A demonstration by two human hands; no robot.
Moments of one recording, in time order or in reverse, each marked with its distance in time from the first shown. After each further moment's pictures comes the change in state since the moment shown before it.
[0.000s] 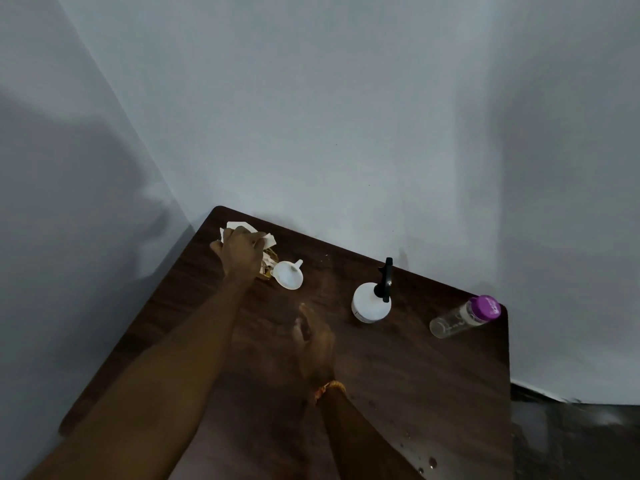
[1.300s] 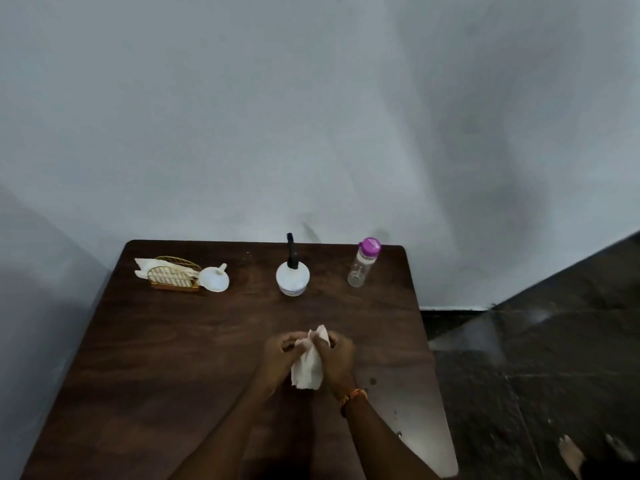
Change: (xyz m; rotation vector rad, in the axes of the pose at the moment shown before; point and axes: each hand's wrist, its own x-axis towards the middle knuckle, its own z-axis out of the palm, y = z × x) left_hand -0.296 0.102 0.004 -0.796 -0.842 -0.055; right_hand -0.106 0.043 -0.164 0.395 0.251 0.436
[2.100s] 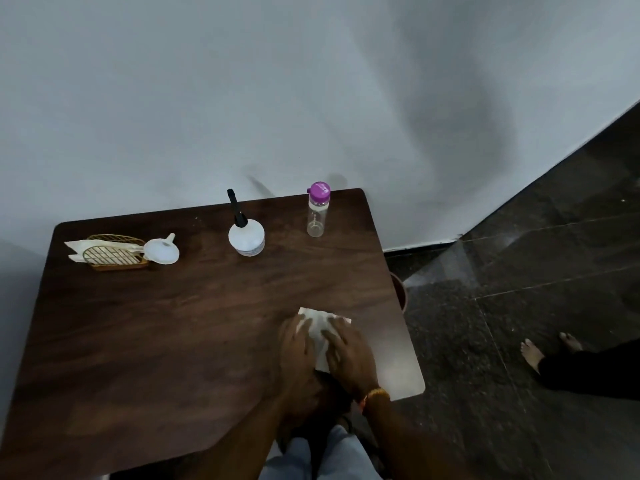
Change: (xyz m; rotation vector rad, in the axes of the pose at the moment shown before) left_hand -0.064 -0.077 0.113 0.763 -0.004 0.378; right_hand -0.053 0.132 -0.119 -0.895 -0.086 -0.451
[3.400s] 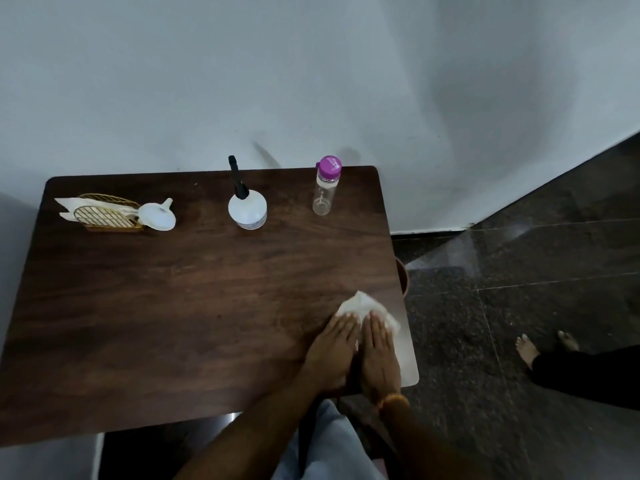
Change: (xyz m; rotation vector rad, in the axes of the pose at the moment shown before) left_hand 0.007 0.038 0.075 0.437 -0.494 0.304; right_hand -0.041 0.069 0.007 -0.187 -0.226 0.232
